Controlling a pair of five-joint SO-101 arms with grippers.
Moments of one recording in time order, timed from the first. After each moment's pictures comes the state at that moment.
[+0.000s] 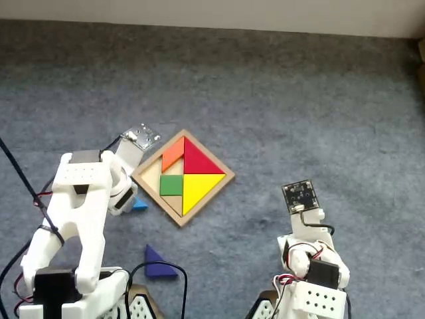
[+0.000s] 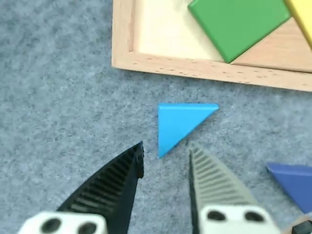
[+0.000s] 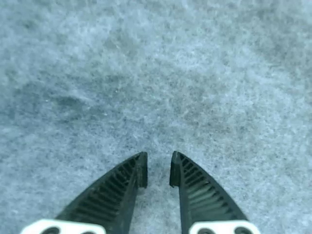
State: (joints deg) left arm -10.5 -16.7 45.8 65.3 -35.2; right arm 7.4 -94.2 96.0 66.5 30.3
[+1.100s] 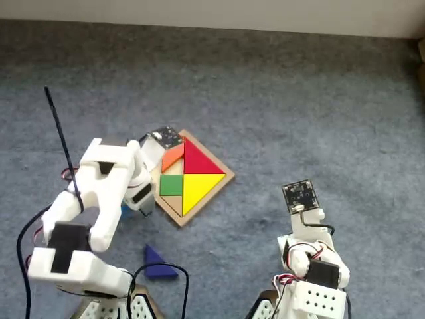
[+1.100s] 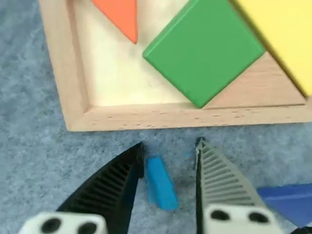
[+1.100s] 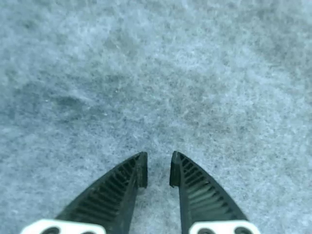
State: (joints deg) left arm -2.9 4.4 34.6 65.5 -34.9; right arm 7.4 -94.2 96.0 66.5 30.3
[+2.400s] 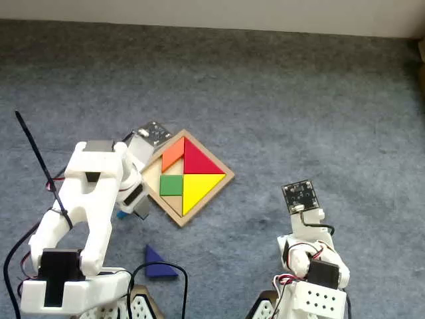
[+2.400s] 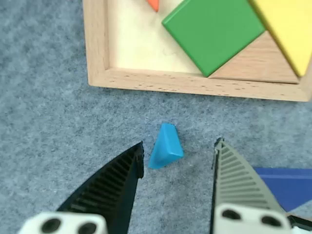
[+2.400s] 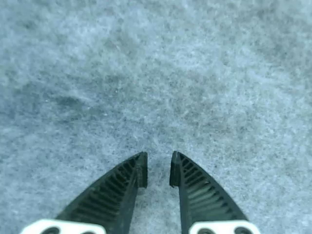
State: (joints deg) left arm -6.6 -9.1 40.9 67.3 -32.2; right arm 7.4 -94.2 96.0 66.5 30.3
